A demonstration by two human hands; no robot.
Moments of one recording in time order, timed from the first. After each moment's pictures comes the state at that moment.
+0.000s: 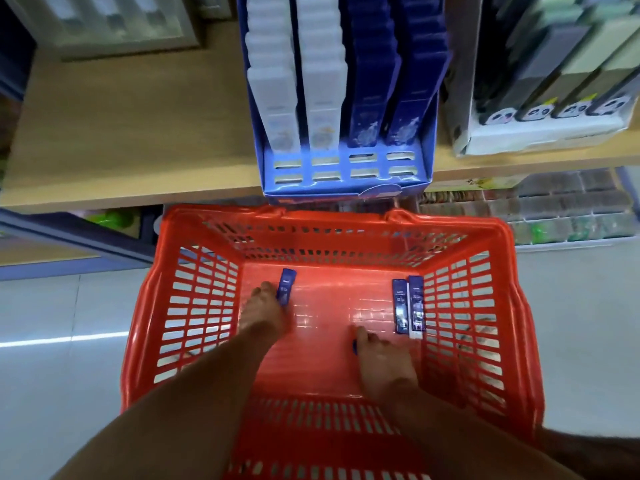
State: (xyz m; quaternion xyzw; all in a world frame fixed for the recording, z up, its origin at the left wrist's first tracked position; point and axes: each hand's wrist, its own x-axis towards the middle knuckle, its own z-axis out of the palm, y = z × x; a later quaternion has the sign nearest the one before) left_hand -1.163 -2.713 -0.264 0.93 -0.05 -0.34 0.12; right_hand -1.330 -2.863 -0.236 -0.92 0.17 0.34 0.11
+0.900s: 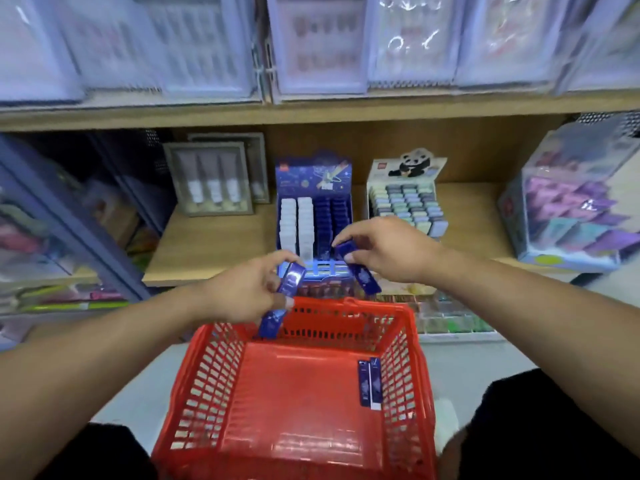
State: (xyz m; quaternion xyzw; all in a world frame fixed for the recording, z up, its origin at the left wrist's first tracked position) left_hand -1.154 -2.729 0.099 0.80 -0.35 -0.33 0.36; right_hand -1.240 -2.974 0.143 -0.97 0.00 0.05 0.23
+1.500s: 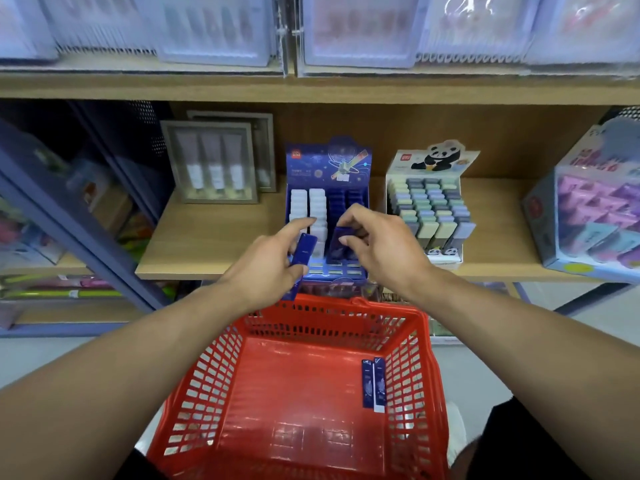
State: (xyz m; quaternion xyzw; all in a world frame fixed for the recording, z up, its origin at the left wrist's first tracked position) left_hand -1.129 -2.756 0.077 0.88 -0.33 -0.13 0.33; right_hand -1.205 -2.959 0.086 -0.95 0.03 -0.12 0.29
